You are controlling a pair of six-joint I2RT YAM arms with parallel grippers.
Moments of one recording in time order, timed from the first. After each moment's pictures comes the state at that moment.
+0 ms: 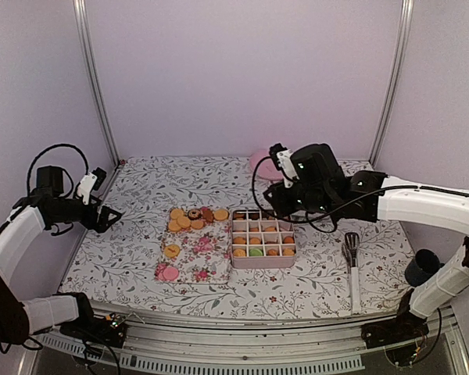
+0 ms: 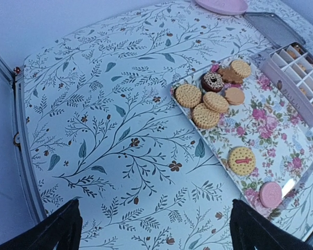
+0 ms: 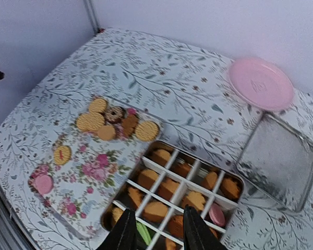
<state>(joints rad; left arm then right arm) 0.21 0.99 0.75 -0.56 0.53 0.52 1.00 1.52 1.26 -0.26 0.29 0.25</state>
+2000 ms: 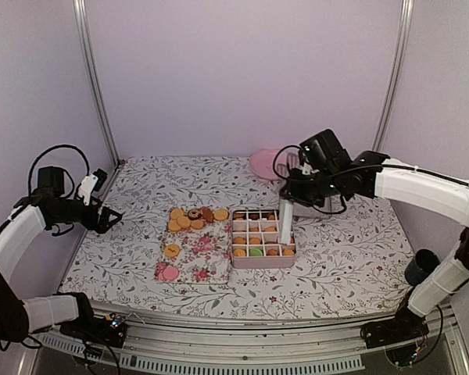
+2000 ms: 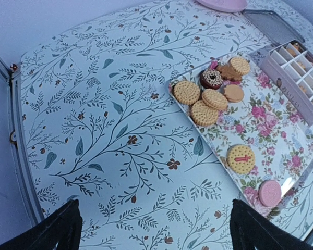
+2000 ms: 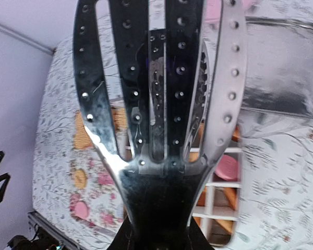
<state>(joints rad) 0.21 1.01 0.75 -0.57 0.54 0.52 0.78 1.48 1.25 -0.57 0.12 0.83</state>
